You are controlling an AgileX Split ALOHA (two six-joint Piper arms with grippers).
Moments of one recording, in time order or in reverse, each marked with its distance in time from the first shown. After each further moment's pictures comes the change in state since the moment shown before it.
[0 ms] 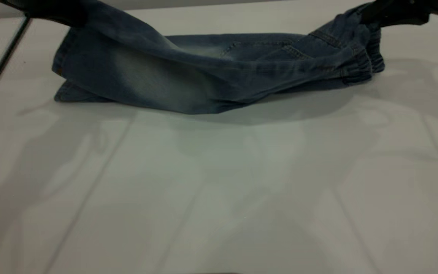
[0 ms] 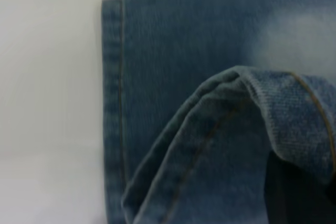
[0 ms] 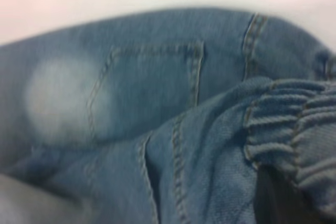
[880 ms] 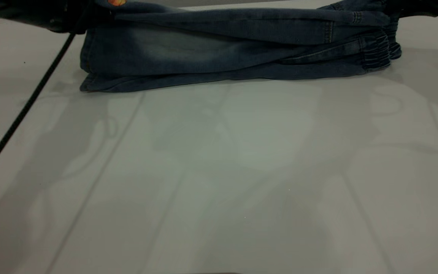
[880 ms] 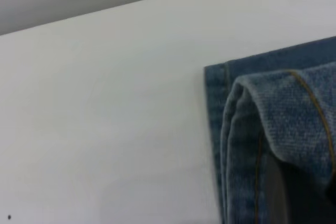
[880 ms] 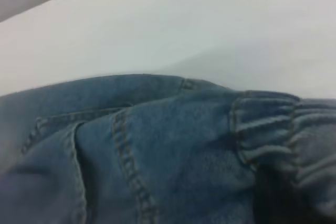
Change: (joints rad) left arm -0.010 0.214 -0.005 0.004 -0.479 0.092; right arm 0.000 0.045 -0.043 0.307 -0.258 -0.349
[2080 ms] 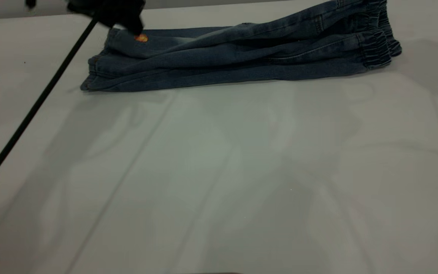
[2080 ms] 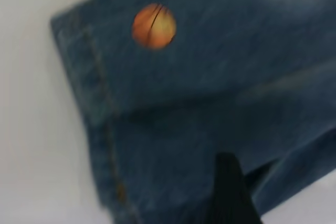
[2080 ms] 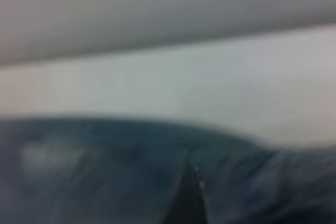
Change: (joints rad) left arm -0.079 -0.001 -0.361 0.173 0.769 -0.050; right arm -0.014 -0.077 -0.065 -0.152 0.171 0.014
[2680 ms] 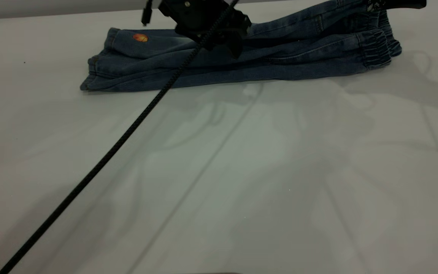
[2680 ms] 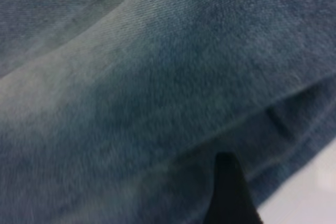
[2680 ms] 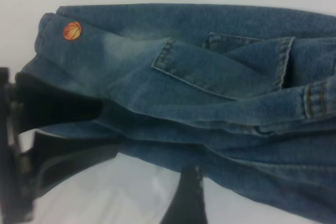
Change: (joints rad) left arm -0.217 0.265 -0.290 -0.093 0.072 -0.039; right arm 0.002 0.052 0.015 -0.172 0.245 0.105
